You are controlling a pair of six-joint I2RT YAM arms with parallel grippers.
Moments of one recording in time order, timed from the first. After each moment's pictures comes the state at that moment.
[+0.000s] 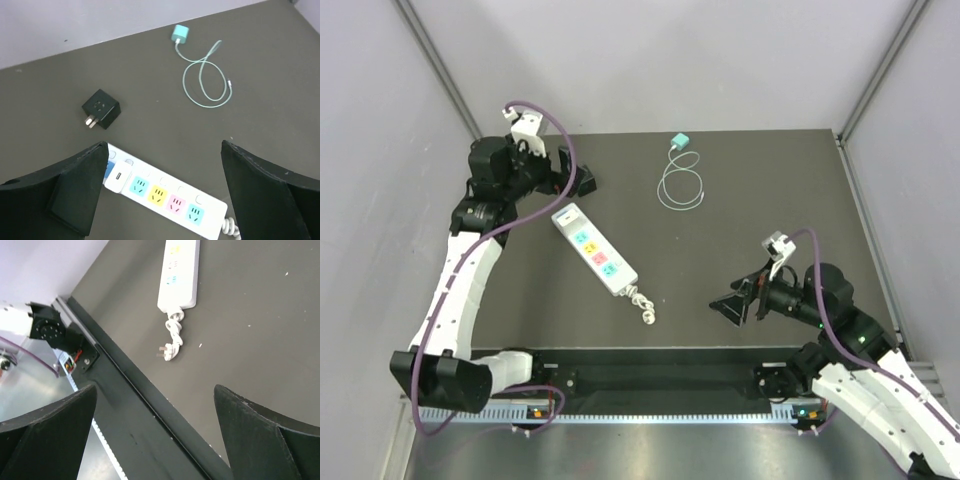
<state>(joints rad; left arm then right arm) -0.11 1.21 1.31 -0.38 0.37 -0.02 0.62 0.40 0.58 -0.48 -0.37 0.42</state>
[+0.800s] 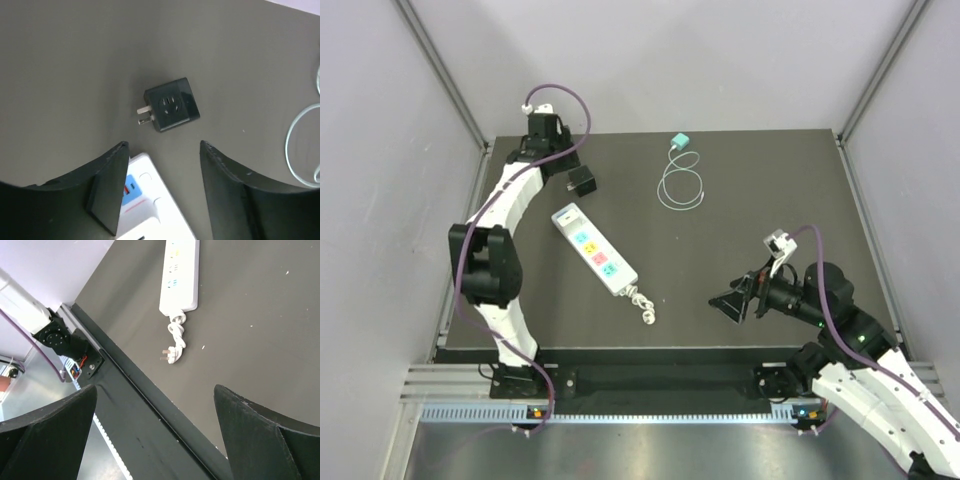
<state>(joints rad) -0.12 1.82 1.61 -0.40 -0.12 -0.32 0.62 0.40 0.58 -0.48 -0.34 0.47</state>
